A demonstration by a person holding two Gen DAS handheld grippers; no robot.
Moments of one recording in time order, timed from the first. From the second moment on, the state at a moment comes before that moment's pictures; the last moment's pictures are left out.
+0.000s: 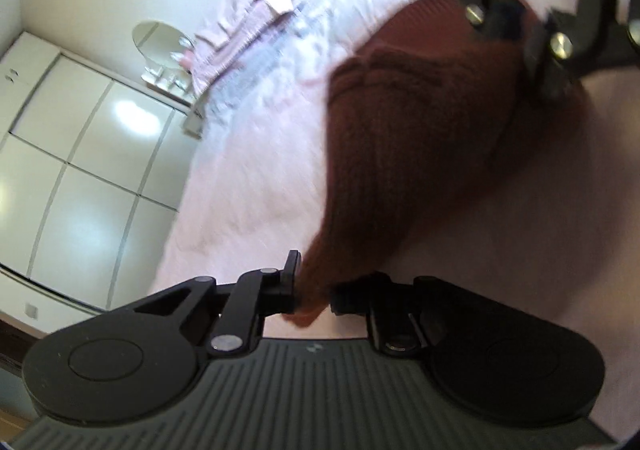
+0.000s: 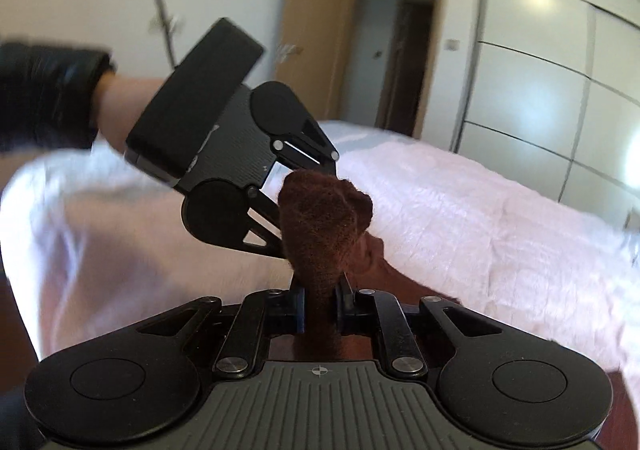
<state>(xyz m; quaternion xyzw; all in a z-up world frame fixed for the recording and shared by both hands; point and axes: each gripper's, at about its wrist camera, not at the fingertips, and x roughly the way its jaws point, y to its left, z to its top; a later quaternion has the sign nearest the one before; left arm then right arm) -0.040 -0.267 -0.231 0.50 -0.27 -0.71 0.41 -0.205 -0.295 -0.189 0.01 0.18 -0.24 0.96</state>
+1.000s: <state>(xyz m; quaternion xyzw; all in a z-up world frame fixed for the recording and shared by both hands) -0.178 -0.341 -0.276 0.45 -0.05 -0.78 0.43 -0.465 -0.404 -0.265 0.51 -0.06 -0.37 0.77</state>
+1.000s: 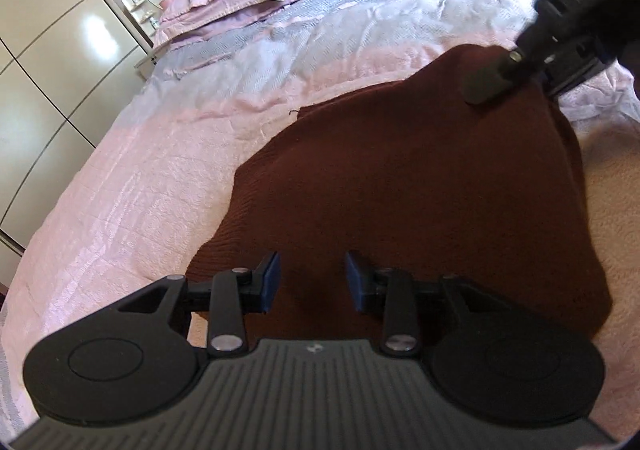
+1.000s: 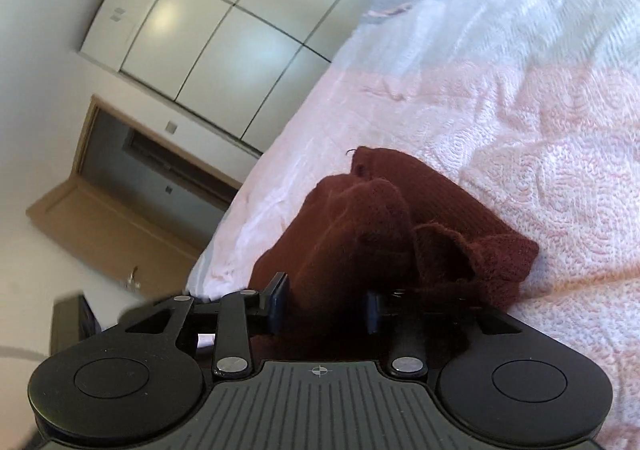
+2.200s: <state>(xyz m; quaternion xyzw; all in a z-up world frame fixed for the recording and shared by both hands) -0.161 -0.324 -0.234 0.41 -0.01 -0.82 0.41 -0.408 -0.317 -0.243 0.35 0.08 -0.29 0.89</state>
